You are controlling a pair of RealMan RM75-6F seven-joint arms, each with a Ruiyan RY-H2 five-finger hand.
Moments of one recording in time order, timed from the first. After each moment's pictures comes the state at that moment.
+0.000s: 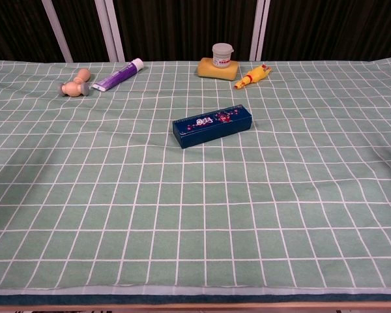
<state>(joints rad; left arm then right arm) -0.23 -1.13 0.11 -1.60 1.48 1.45 0.11 0.11 -1.18 0.07 -1.60 -1.46 1.43 -0.09</state>
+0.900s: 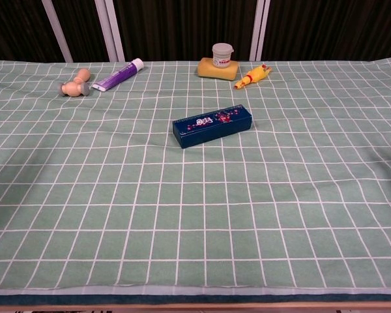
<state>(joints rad) -0.20 -1.12 0.06 -1.64 1.47 1.40 0.14 0.11 -1.18 0.07 -1.63 -1.46 1.42 -0.14</state>
